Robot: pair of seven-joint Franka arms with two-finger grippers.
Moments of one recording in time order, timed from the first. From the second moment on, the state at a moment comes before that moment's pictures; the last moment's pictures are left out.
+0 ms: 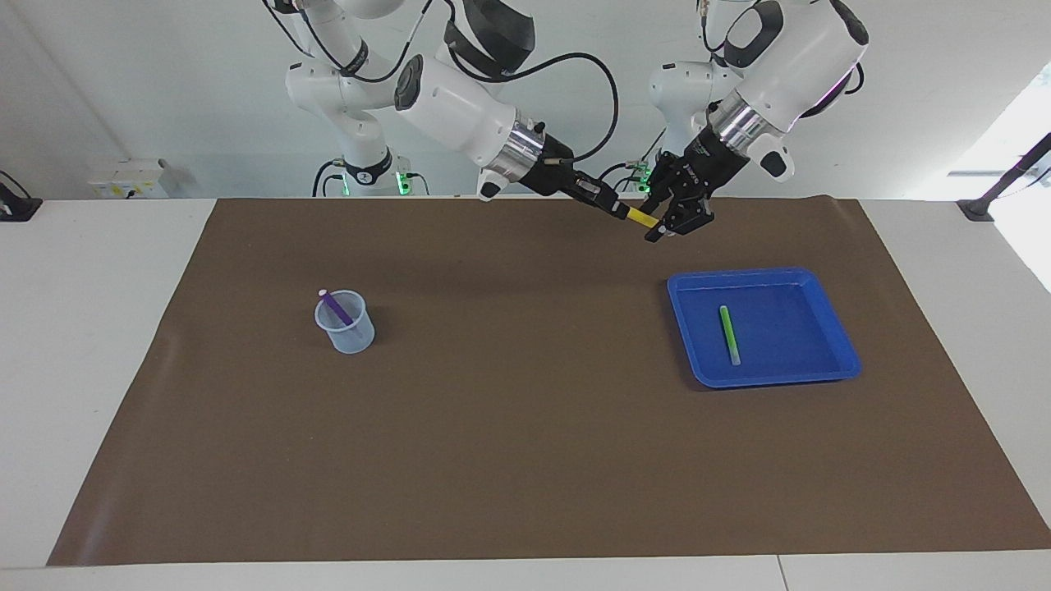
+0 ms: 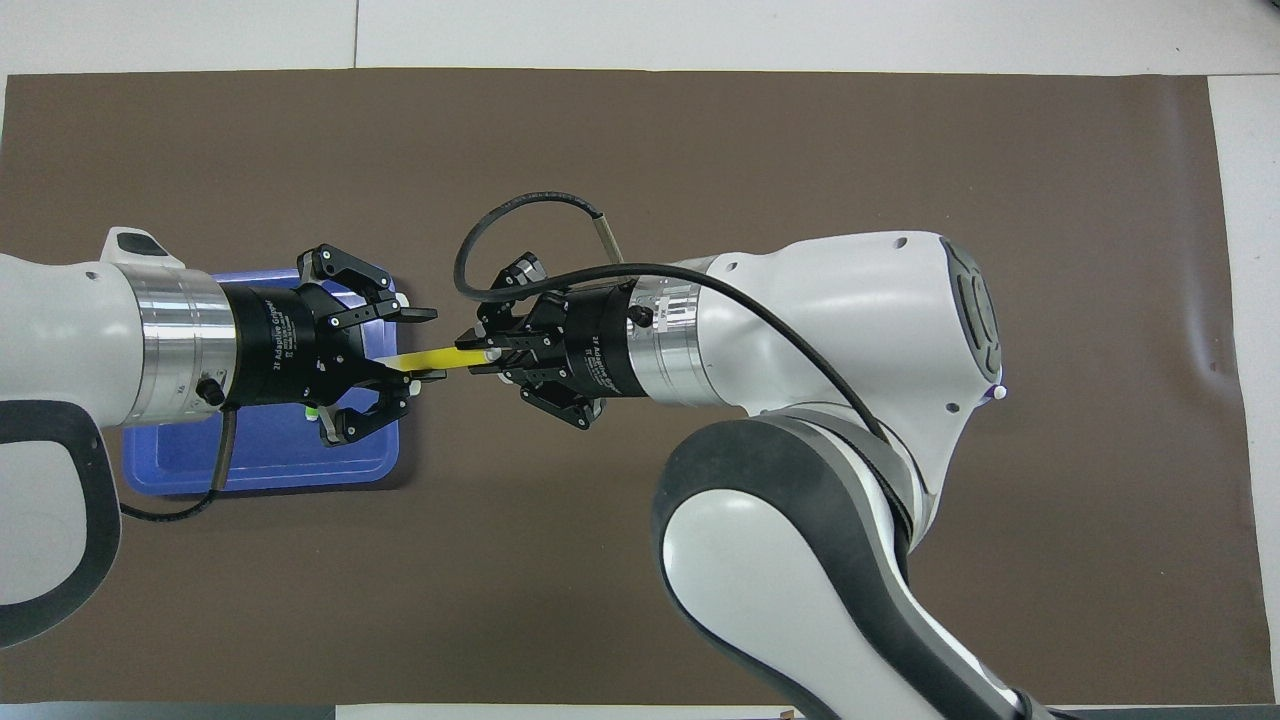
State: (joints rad) left arm -0.15 -0.20 -0.17 -1.98 -0.58 2.01 -1.77; right arm 0.06 0.16 0.60 -1.73 0.87 2.33 1.06
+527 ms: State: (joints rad) left arm -0.15 -0.21 -0.17 -1.99 -0.58 2.00 -1.75; right arm 0.06 0.17 0.60 -1.73 0.87 2.35 1.06
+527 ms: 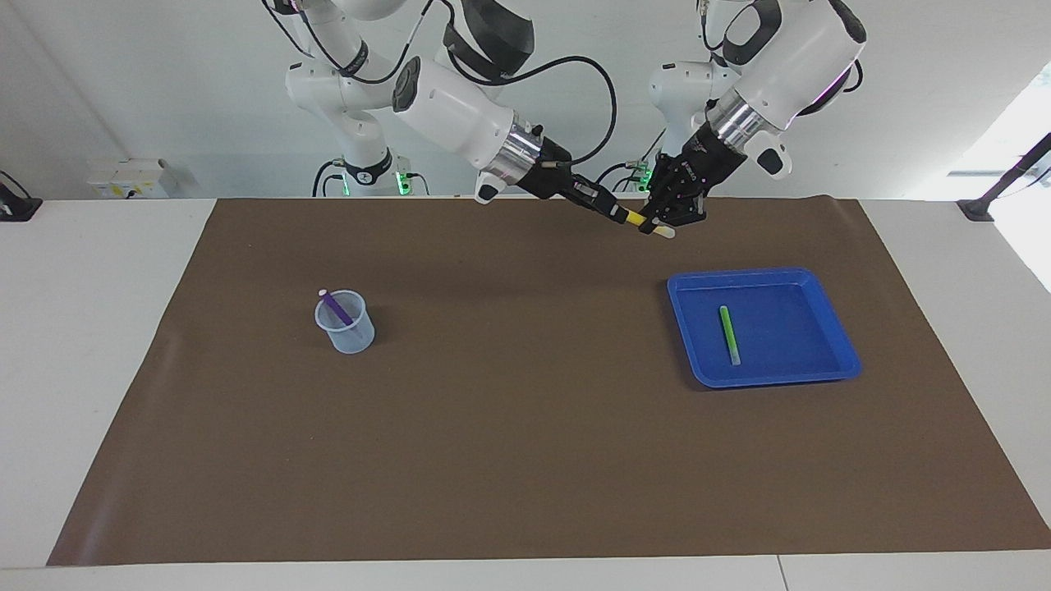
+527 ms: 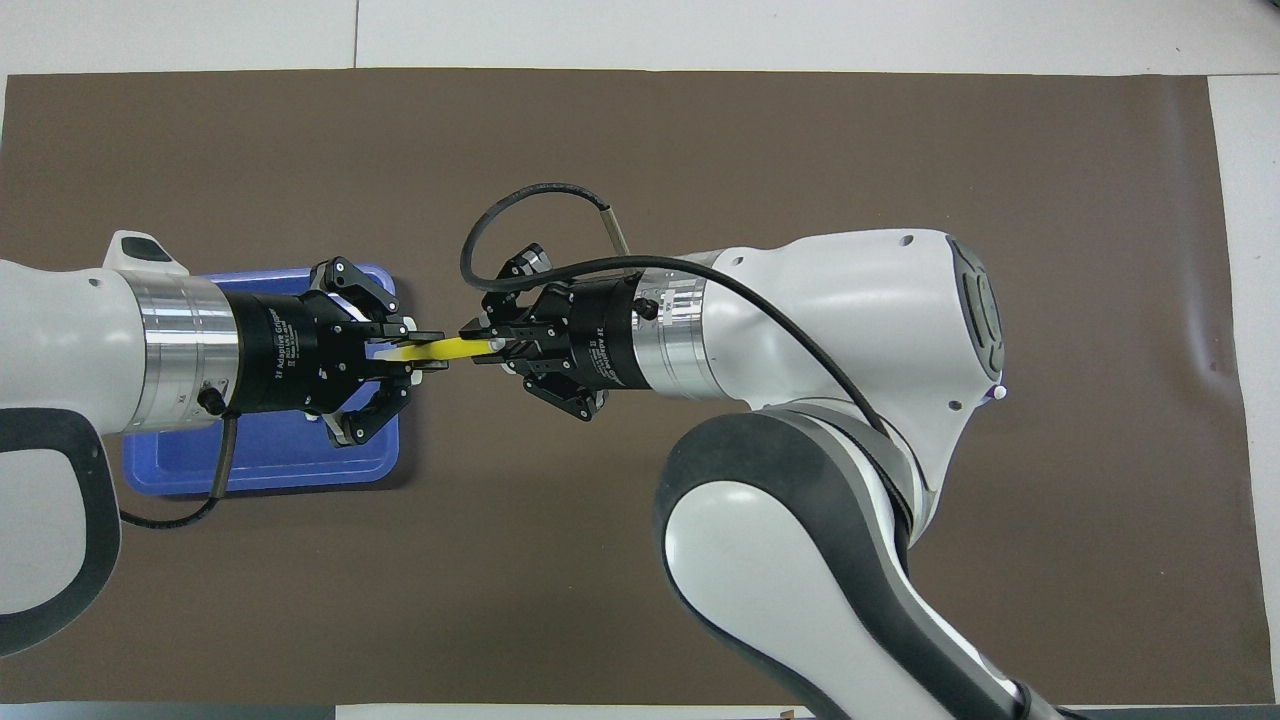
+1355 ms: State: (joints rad) left arm -0.15 -0.21 -0.16 -1.99 -0.58 2.02 -1.77; right arm 0.06 0.16 0.54 -1.73 0.42 2.26 1.05
